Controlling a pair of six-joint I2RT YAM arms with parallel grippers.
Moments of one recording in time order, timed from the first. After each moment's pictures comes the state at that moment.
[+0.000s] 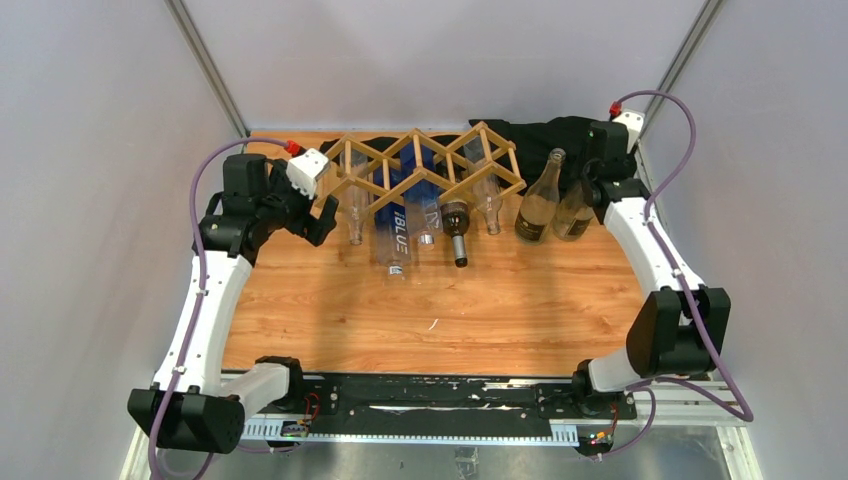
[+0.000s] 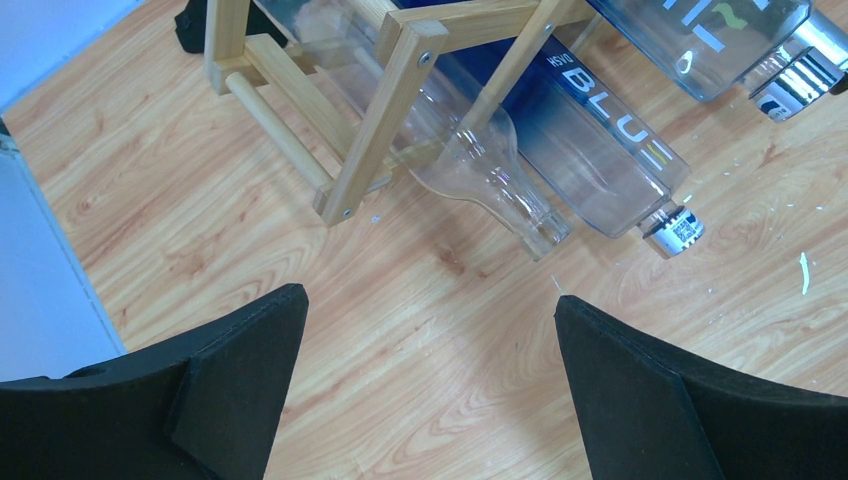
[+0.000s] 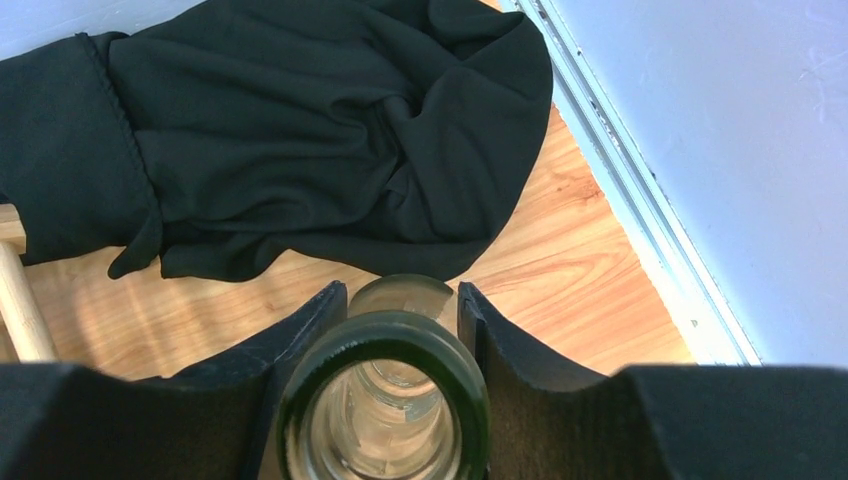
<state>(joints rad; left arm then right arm) -0.06 1.08 1.19 -0.74 0.37 0.44 0.07 1.45 1.25 -0.27 0.44 0.22</state>
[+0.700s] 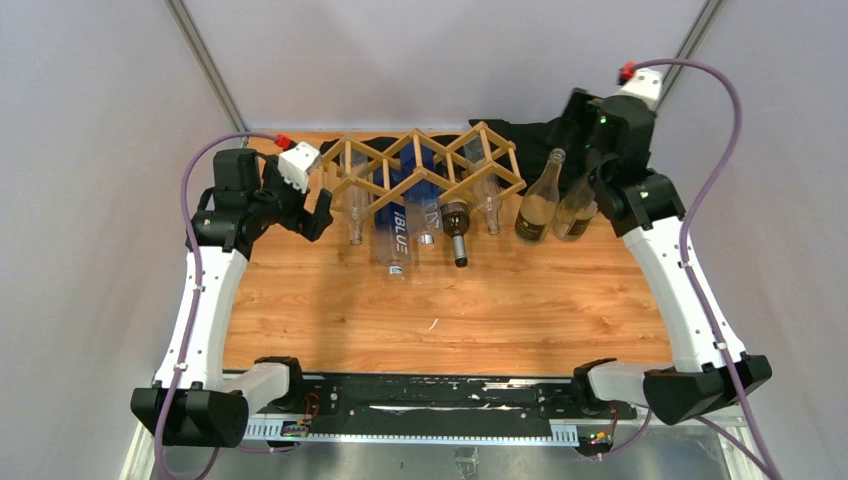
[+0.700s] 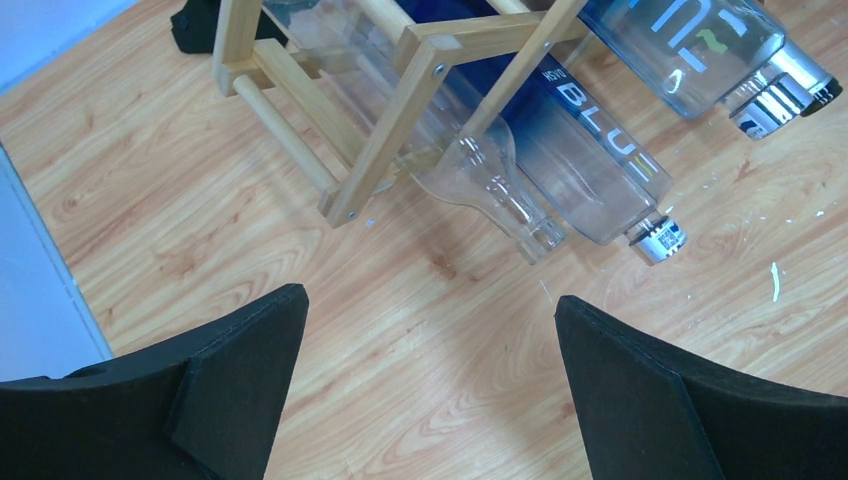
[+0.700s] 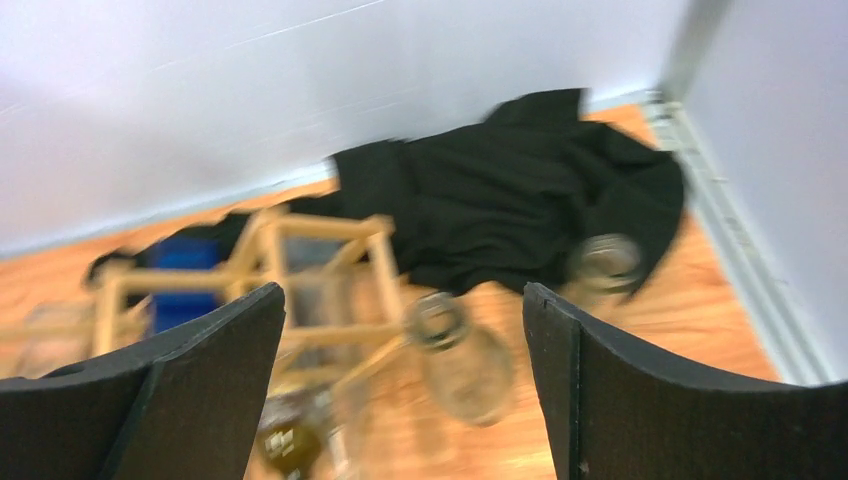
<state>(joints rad) 0.00 1.10 1.24 -0.77 0.43 0.42 0.31 1.25 1.55 -0.50 0.45 0.29</state>
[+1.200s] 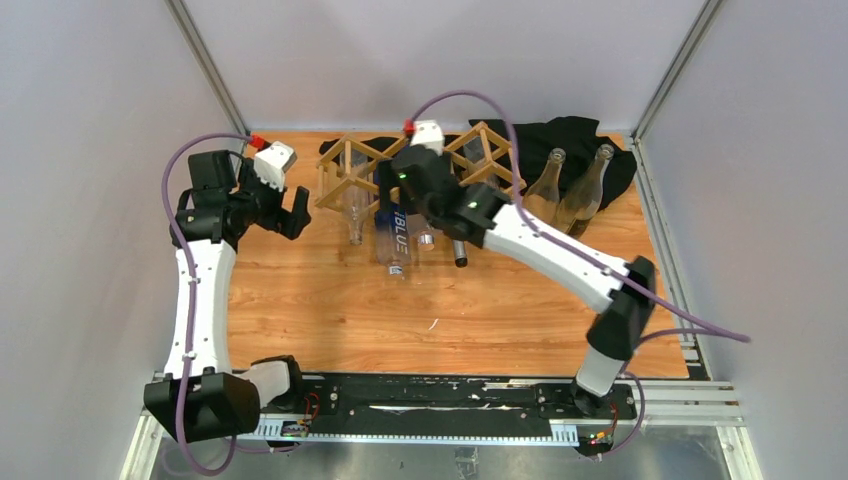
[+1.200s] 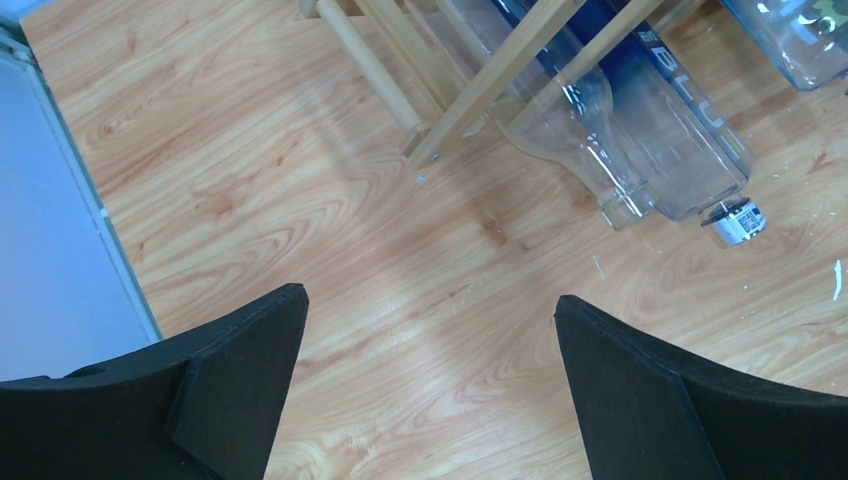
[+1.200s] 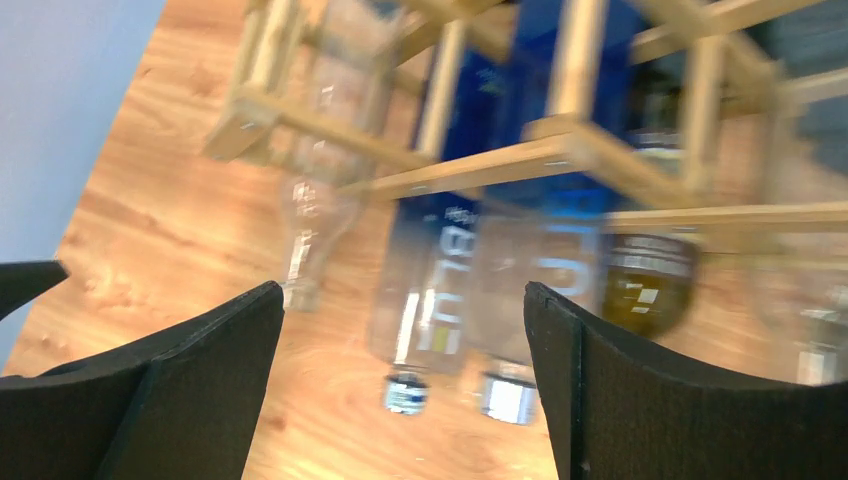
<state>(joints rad) 0.17 1.13 1.24 -0.80 0.49 0.49 0.94 1.66 1.72 -0.54 0.48 0.46</state>
